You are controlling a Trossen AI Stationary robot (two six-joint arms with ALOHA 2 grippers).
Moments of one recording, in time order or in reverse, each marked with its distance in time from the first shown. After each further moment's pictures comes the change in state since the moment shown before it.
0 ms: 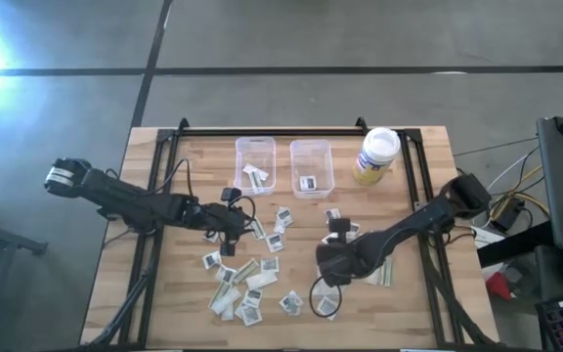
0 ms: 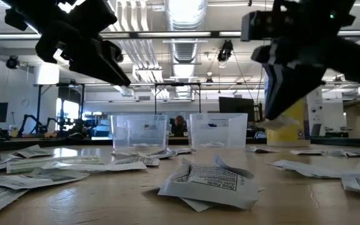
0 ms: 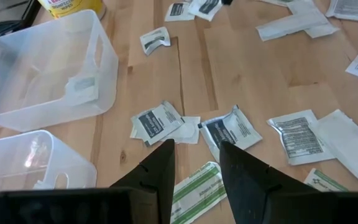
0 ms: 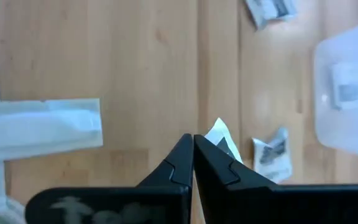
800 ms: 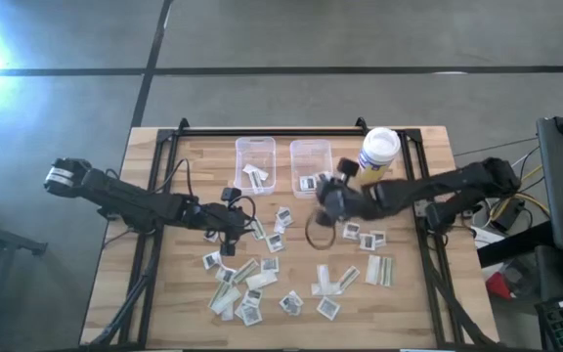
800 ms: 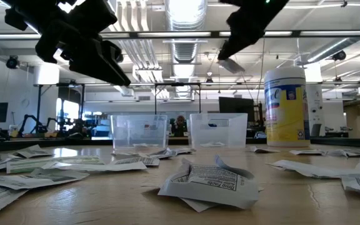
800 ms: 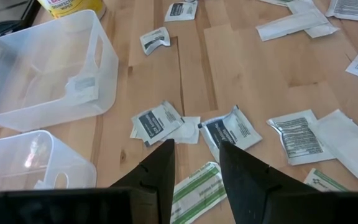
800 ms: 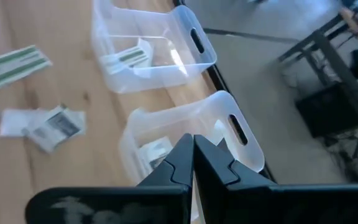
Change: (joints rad) left arm 0.000 0.000 0.000 -0.005 0.000 0.000; right arm -0.342 -0.296 -0.012 0.213 0.254 -0.291
